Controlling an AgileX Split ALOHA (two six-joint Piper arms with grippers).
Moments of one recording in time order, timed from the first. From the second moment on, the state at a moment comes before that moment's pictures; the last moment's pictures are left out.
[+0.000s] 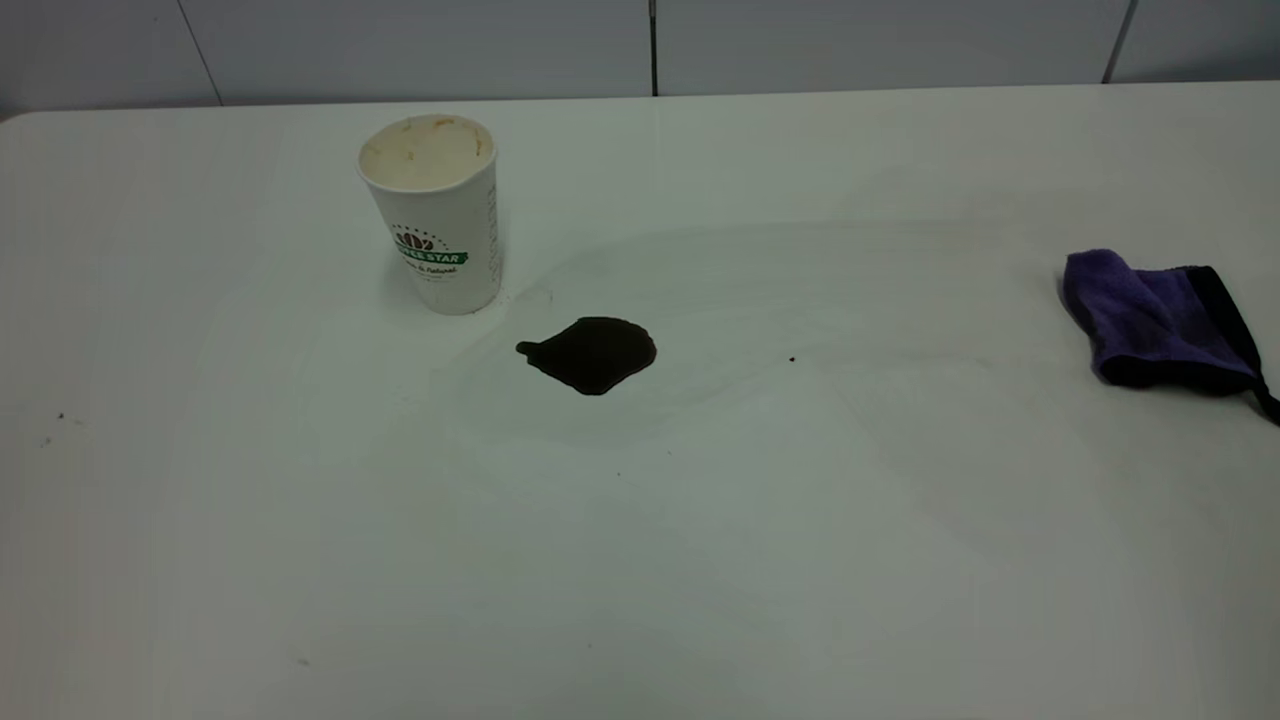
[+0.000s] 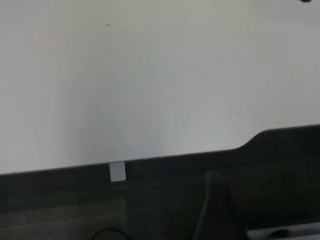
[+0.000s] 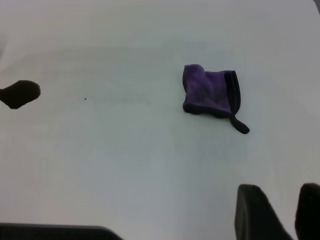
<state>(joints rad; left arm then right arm) 0.02 0.30 -0.58 -0.08 1.16 0.10 0.05 -0.02 -0.48 0.03 1.12 0.01</state>
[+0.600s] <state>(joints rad) 0.03 0.03 -0.49 0.01 1.12 0.01 0.05 -0.02 -0.48 0.03 1.12 0.01</state>
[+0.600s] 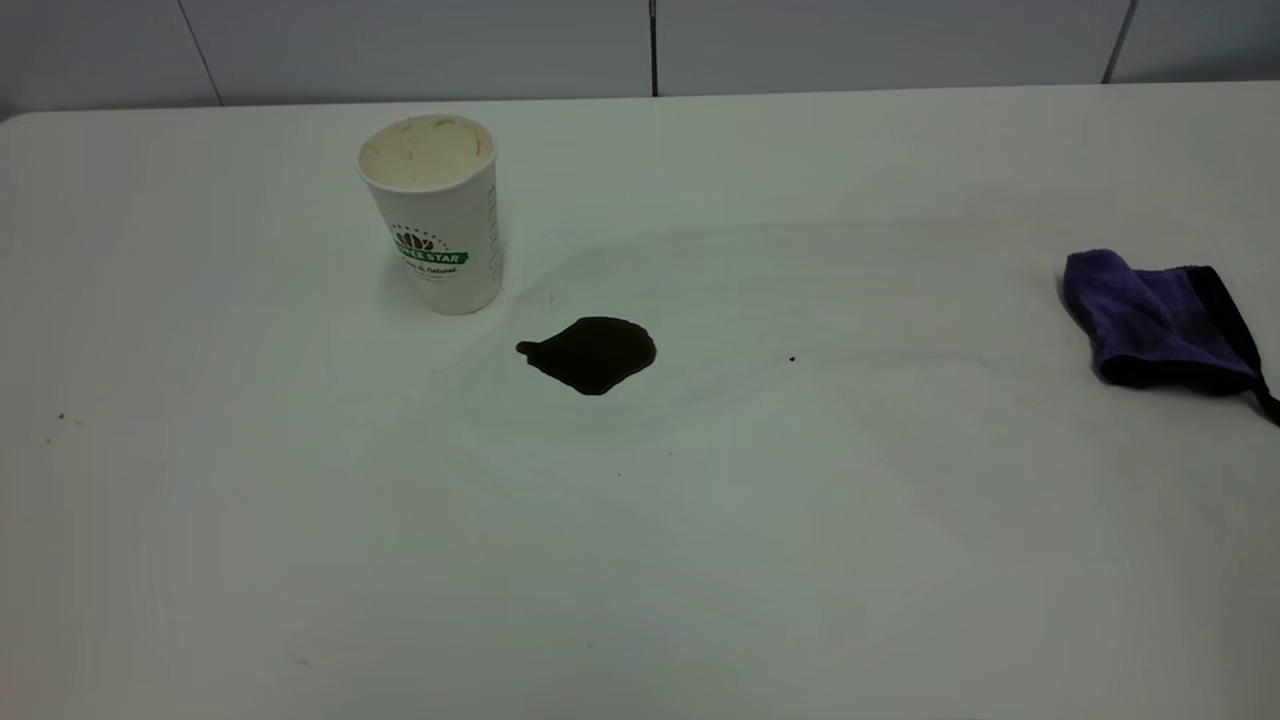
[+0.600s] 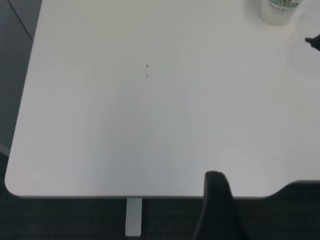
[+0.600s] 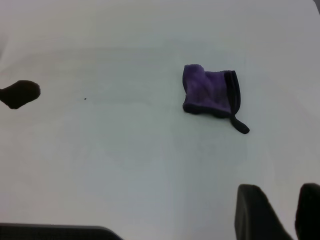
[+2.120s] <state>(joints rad) 0.03 -0.02 -0.49 0.02 1.12 0.01 0.05 0.04 -0.51 0.02 1.09 0.05</state>
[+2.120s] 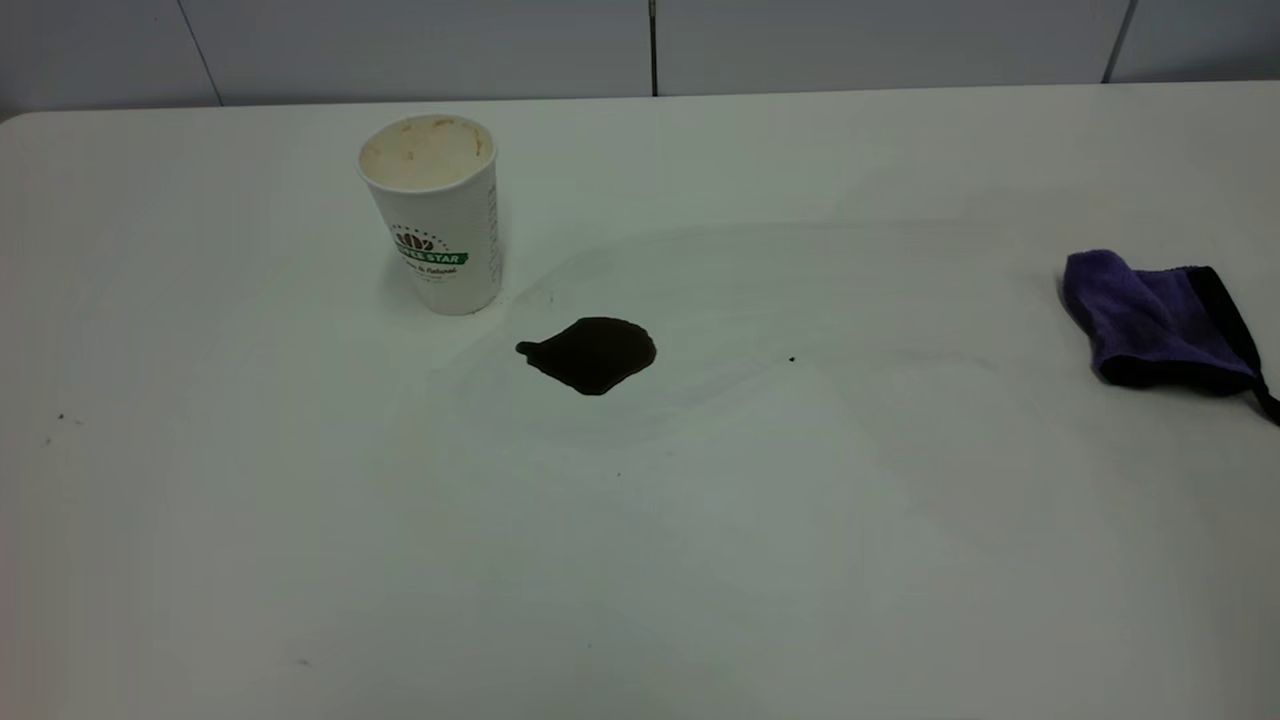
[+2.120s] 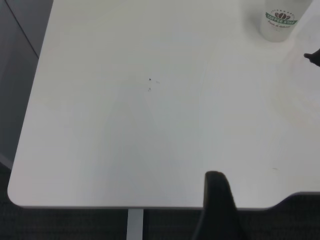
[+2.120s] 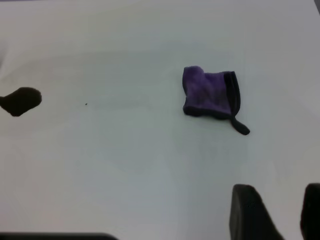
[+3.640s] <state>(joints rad) 0.03 -0.02 -0.49 0.02 1.12 0.01 0.04 2.26 -1.35 -0.14 0.46 0.07</state>
